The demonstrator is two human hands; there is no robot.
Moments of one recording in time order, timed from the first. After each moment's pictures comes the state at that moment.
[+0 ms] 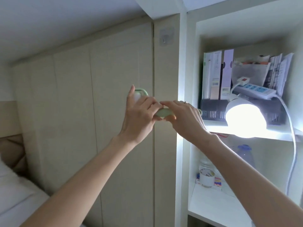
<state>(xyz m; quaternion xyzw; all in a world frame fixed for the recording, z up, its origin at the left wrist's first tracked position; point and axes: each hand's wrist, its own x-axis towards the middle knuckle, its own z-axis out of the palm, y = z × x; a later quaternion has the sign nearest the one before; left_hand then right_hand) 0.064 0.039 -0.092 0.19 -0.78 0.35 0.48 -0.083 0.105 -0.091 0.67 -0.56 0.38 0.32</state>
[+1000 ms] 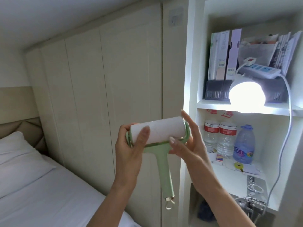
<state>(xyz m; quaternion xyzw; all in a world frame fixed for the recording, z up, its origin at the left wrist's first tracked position) 0.138 0.181 -0.195 0.22 -0.58 -0.41 0.67 0.004 0.234 -0.204 0.57 -0.32 0.70 -0.29</state>
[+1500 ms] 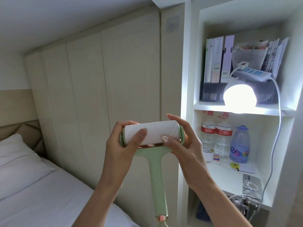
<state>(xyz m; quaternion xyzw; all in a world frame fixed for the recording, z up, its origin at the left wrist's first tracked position) 0.171 0.198 -0.184 0.19 -0.64 -0.36 0.65 0.021 0.245 -0.195 0.57 -0.29 0.71 -0.29</state>
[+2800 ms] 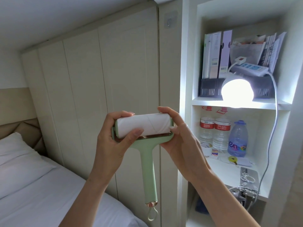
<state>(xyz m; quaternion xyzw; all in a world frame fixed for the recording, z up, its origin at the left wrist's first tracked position) 0.188 0.198 -0.179 0.15 -0.68 -0.28 0.66 0.034 0.248 -0.183 0.55 -0.19 0.69 -0.43</state>
